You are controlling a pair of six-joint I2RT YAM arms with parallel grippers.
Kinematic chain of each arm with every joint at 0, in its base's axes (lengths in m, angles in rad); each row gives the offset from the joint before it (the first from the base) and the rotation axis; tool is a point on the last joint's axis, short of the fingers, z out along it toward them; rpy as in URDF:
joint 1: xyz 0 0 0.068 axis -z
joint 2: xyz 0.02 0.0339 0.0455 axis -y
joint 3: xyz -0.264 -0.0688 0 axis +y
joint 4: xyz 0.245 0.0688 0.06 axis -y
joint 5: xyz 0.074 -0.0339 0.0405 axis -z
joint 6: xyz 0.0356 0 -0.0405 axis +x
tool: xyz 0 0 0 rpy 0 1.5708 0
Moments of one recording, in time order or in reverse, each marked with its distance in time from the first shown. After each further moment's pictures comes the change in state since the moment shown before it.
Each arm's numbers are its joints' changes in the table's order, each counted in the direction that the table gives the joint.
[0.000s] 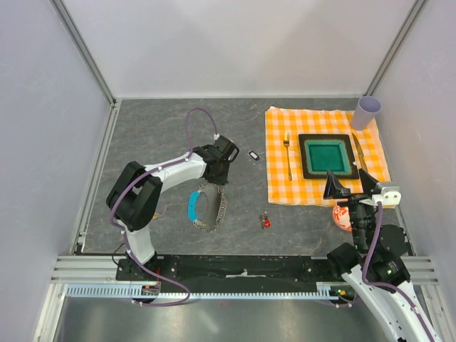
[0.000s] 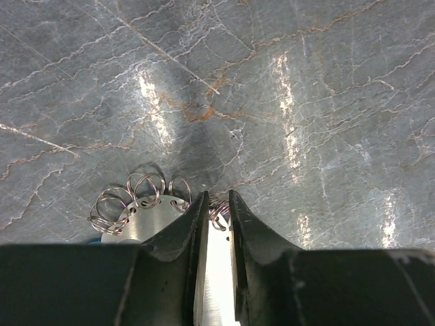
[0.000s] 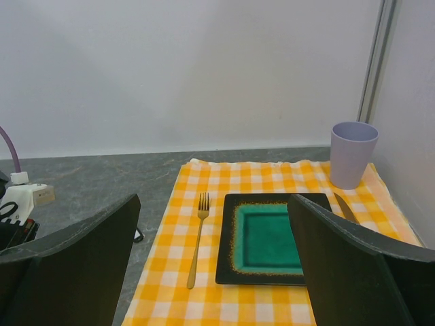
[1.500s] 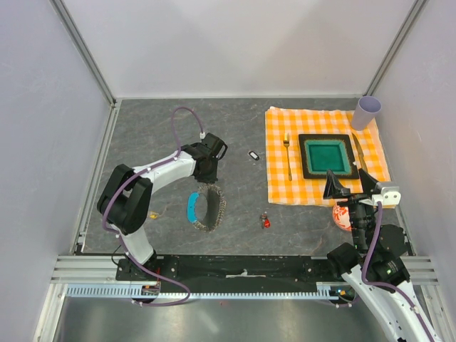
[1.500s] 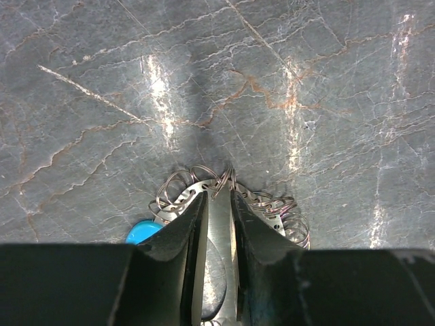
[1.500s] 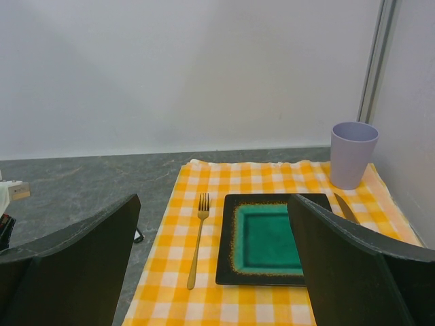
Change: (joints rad) left arm -0.082 0.068 0.048 -0.049 -0.021 -0.018; right arm 0.001 0.000 0.004 0.006 0.000 0.000
